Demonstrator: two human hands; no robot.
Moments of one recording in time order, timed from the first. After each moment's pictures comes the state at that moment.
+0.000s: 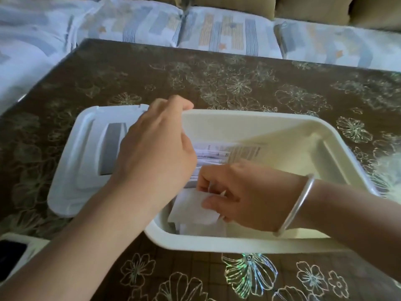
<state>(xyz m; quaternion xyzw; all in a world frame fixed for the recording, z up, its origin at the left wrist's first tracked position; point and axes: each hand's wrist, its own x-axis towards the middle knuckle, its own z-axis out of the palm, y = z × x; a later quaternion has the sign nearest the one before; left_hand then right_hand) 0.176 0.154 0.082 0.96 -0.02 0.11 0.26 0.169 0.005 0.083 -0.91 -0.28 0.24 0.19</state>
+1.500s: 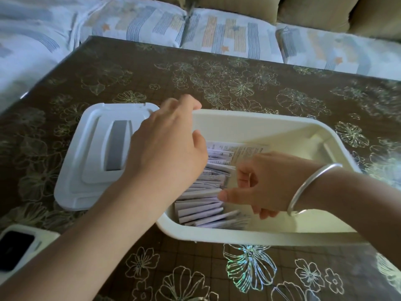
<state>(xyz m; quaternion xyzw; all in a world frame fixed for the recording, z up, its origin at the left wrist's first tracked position) 0.174 0.154 0.085 0.96 -0.04 0.11 0.26 0.170 -0.009 0.100 -0.94 -0.10 0.32 0.10</state>
